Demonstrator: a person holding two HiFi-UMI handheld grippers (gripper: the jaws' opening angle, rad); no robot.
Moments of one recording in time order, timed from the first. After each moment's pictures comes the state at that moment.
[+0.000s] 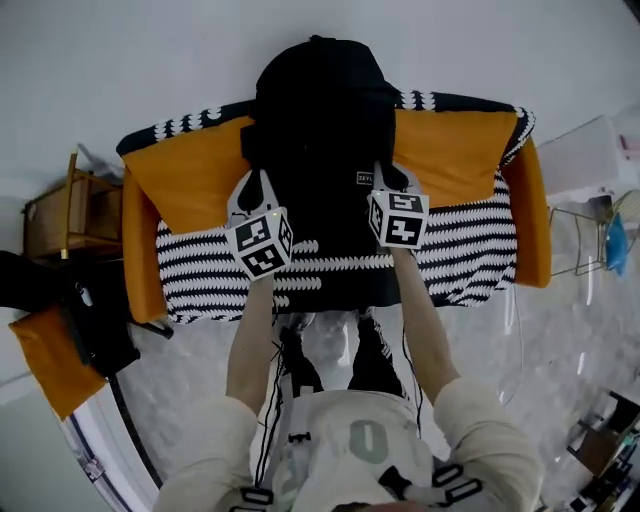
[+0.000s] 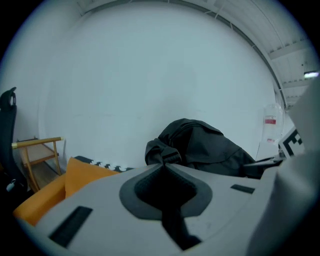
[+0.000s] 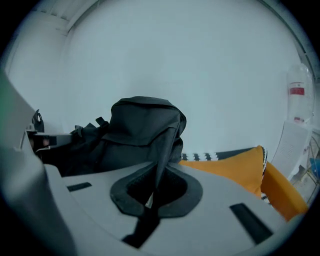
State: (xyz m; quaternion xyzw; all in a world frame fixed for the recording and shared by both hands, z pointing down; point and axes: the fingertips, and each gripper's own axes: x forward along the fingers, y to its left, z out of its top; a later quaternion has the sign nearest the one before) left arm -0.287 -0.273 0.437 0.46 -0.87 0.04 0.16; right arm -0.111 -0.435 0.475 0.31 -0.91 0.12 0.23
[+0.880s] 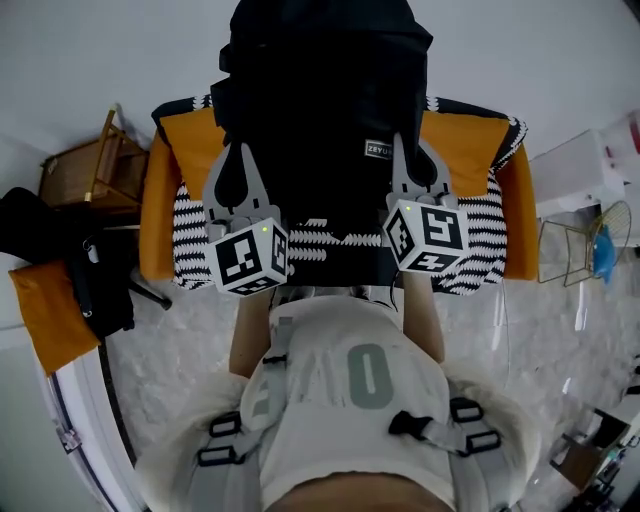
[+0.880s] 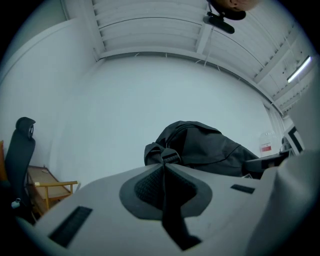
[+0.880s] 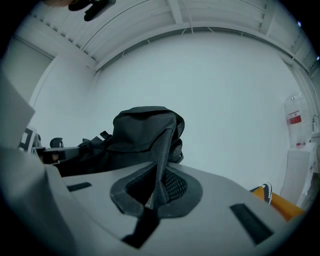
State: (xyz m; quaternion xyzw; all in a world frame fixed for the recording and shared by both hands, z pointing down) left arm -0.225 -0.129 0.192 0.44 -0.89 -0.05 -0.06; right arm -0.068 -0.299 0.210 0.27 -0.96 0.03 0.00
